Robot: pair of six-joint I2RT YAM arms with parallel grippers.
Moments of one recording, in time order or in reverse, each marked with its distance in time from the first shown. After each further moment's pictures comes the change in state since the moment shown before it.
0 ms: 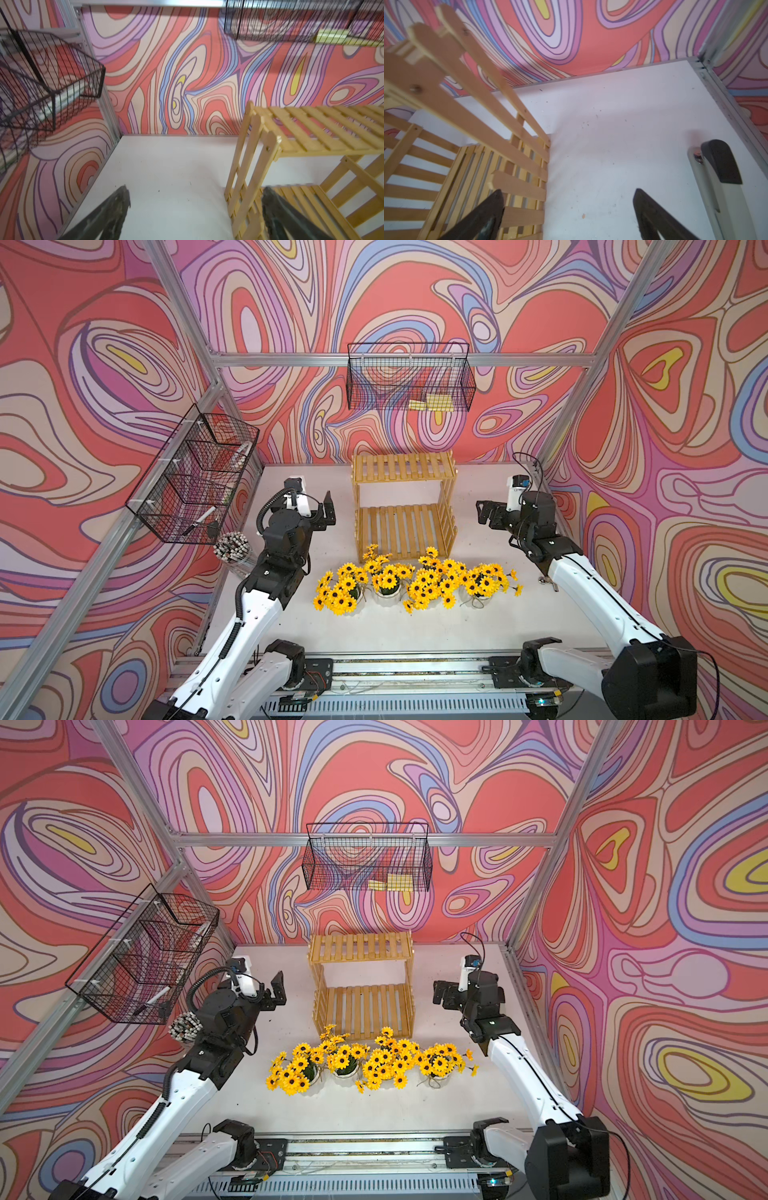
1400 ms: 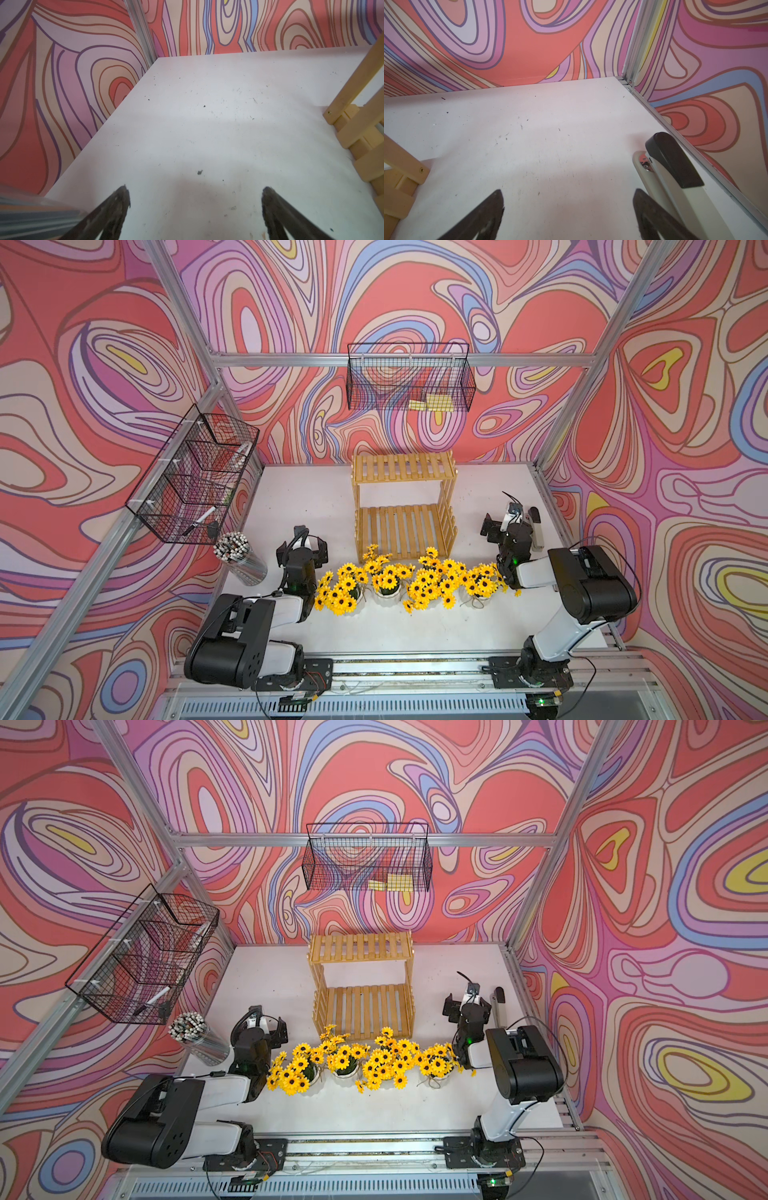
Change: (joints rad) left arm 0.119 0.542 -0.501 0.866 -0.131 0.083; right arm -0.054 0.546 -0.364 1.133 0.284 -0.182
